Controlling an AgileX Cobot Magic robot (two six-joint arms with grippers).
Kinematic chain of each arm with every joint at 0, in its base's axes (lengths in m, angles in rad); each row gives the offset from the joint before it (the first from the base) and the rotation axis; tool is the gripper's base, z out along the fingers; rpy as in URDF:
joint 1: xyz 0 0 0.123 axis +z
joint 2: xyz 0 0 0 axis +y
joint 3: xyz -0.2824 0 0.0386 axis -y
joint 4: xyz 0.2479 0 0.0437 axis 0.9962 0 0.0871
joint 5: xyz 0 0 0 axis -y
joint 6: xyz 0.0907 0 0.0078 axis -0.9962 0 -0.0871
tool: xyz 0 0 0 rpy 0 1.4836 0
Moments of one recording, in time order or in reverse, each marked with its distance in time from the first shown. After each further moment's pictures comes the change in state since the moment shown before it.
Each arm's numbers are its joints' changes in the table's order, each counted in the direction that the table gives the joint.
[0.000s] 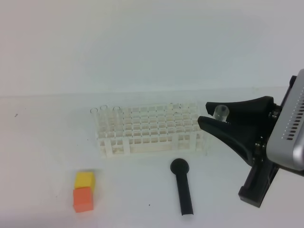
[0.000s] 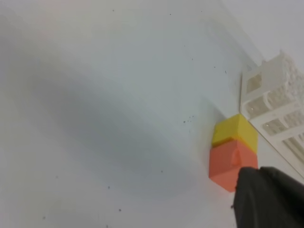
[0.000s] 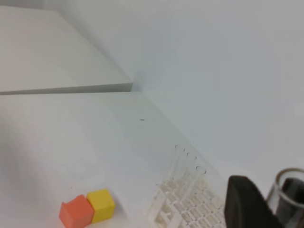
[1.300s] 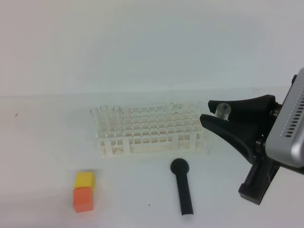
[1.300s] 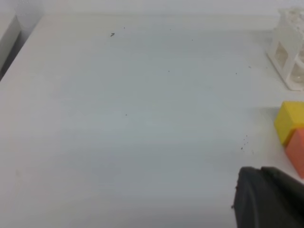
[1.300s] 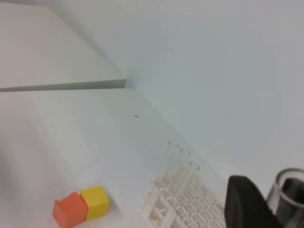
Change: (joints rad) left arm 0.000 0.001 -0.002 0.195 0.075 -0.588; right arm 0.000 0.000 0.000 0.000 0.022 0.000
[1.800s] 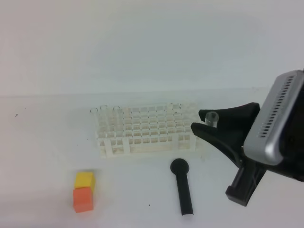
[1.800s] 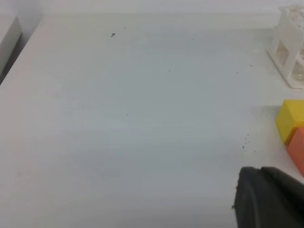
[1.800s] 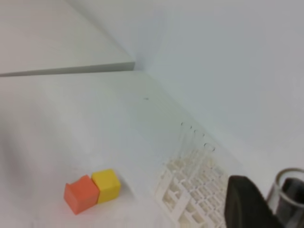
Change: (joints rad) left arm 0.000 0.000 0.000 0.004 -0.002 -0.046; right arm 0.000 0.052 0.000 0.000 -0.004 -0.015
